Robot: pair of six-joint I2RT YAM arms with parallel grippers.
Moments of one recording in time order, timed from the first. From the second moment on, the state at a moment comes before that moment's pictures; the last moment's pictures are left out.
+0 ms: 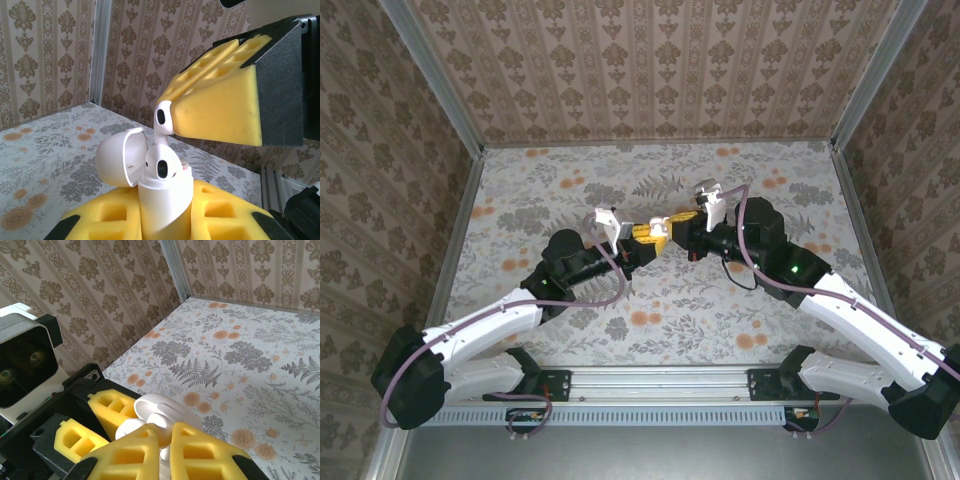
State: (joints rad) left arm -0.83 1.09 0.62 0.52 0.40 -0.25; right arm 0.71 1.03 0.99 -0.22 -0.18 0.31
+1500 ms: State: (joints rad) left arm -0.83 1.09 0.62 0.51 0.38 -0.25; right arm 0.73 1.04 1.00 -0.30 -0.21 0.31
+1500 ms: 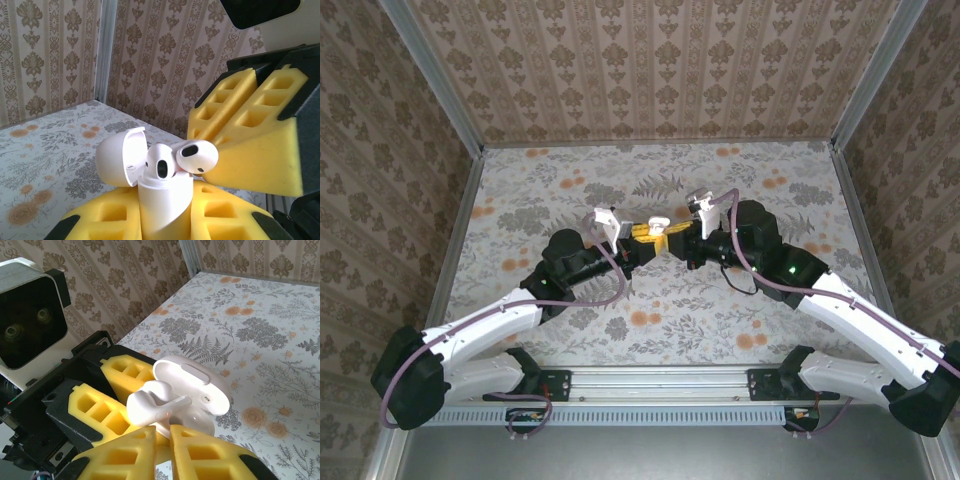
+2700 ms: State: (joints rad) left arm -0.77 1.32 0.38 0.66 0.36 -0.20; right arm 0.62 1.36 0.80 -0.06 -0.33 0.35
